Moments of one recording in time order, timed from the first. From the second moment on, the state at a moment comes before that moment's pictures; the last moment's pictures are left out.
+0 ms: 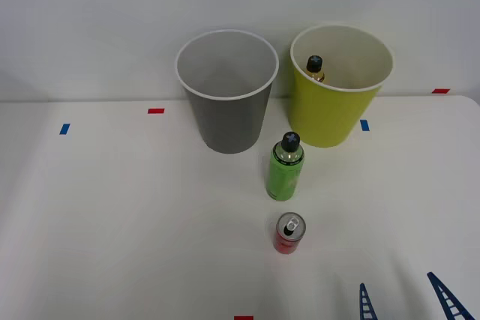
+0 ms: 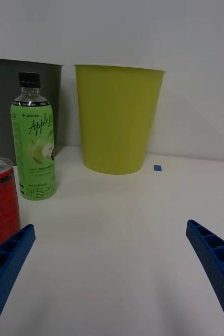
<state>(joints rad) 0.92 -0.01 0.00 -1.77 0.47 -0.93 1.19</state>
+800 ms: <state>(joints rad) 0.92 -0.01 0.00 -1.77 0.47 -0.93 1.19</state>
